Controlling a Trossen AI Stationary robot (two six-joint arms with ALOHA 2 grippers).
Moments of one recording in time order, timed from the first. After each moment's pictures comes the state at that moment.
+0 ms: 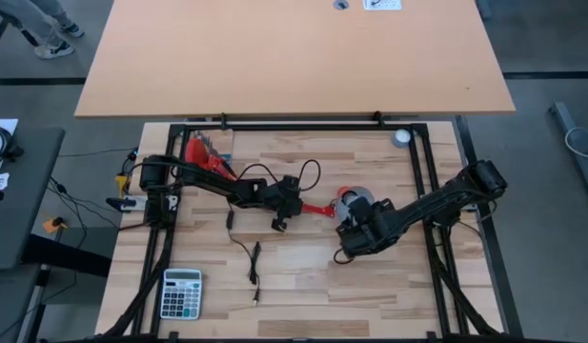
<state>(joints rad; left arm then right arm) 0.07 1.90 1.00 0.15 -0.12 0.53 0.38 1.62 1.03 -1.02 0.64 1.42</state>
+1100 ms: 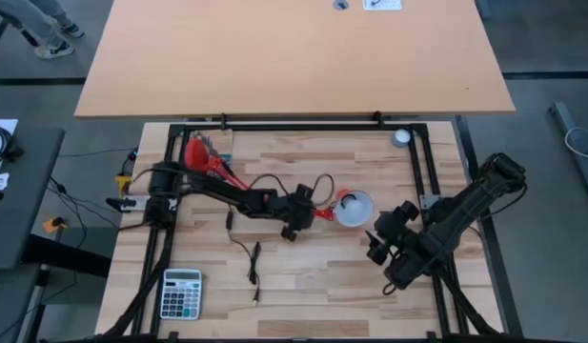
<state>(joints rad) -0.02 1.99 1.15 0.15 -0.18 0.62 0.74 1.43 1.14 -1.35 0.78 1.36</state>
